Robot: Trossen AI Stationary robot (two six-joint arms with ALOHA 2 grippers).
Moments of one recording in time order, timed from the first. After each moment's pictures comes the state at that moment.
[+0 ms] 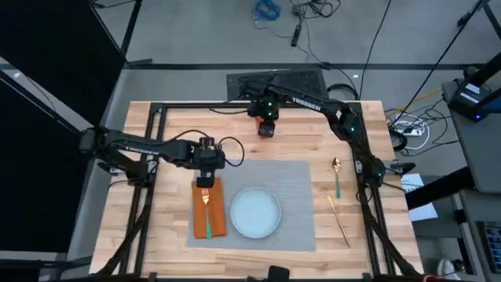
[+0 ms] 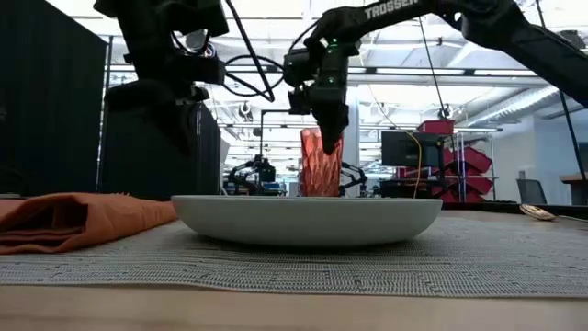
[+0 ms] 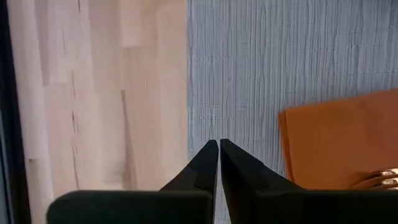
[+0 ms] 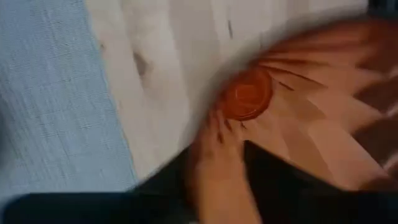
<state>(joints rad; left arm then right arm) 0.01 1.42 0.93 -0.77 -0.26 0.14 -0.48 2.27 2.22 -1.42 -0.08 -0.28</state>
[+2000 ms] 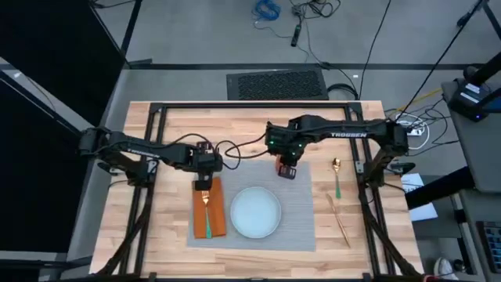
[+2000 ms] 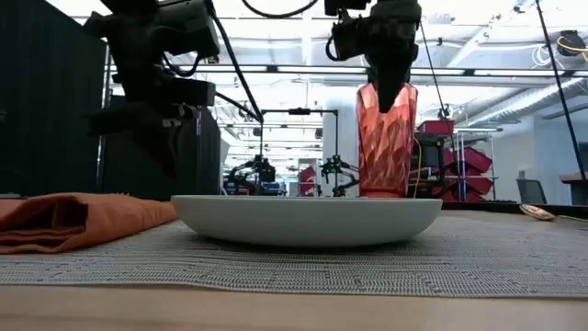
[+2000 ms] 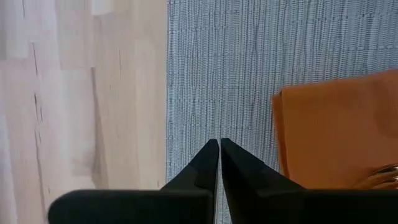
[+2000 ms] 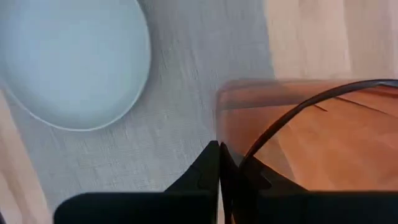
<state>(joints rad) 0.01 1.42 0.81 -0.68 -0.24 0.09 -0.12 1.72 1.55 -1.21 -0.11 0.14</state>
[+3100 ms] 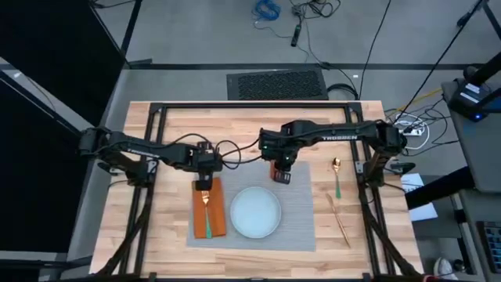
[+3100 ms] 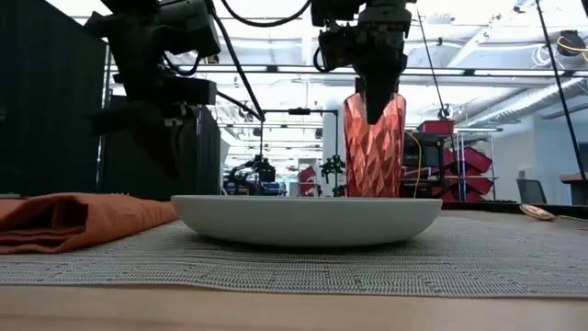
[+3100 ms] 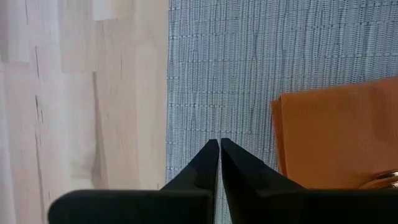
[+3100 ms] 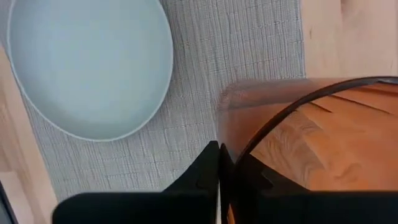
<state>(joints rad) 0.01 1.42 0.81 -0.67 -0.23 0.09 -0.11 1.79 1.55 -1.15 -0.16 0.12</state>
